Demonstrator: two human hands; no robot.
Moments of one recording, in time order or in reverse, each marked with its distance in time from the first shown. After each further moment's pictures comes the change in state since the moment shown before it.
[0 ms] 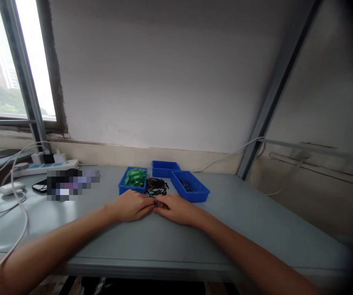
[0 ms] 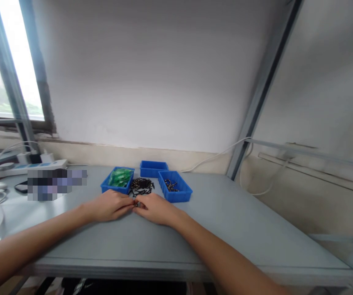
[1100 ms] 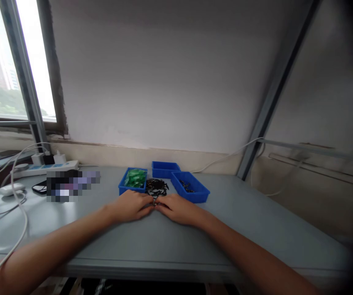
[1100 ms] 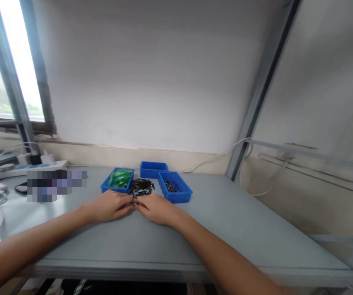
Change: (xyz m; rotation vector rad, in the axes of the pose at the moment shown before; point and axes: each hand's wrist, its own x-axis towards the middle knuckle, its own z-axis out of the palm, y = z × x) left_hand 0.002 0.003 -0.001 0.054 -0.025 -0.095; right_hand 0.000 -0.002 -0.004 -0.142 -0.048 -0.036
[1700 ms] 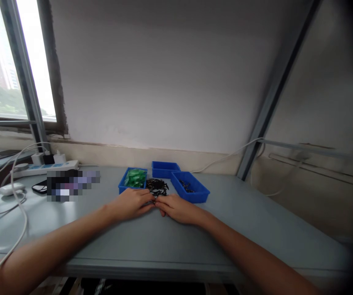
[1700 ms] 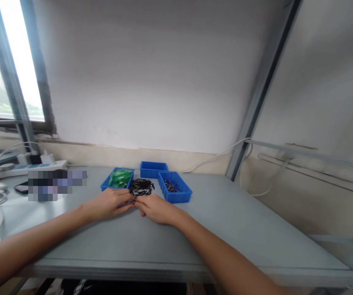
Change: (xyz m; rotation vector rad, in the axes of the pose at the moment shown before) left_hand -0.001 -0.010 0.009 -0.012 0.219 0.113; right_hand 0.001 0.008 0.003 0.334 -0.013 0.033
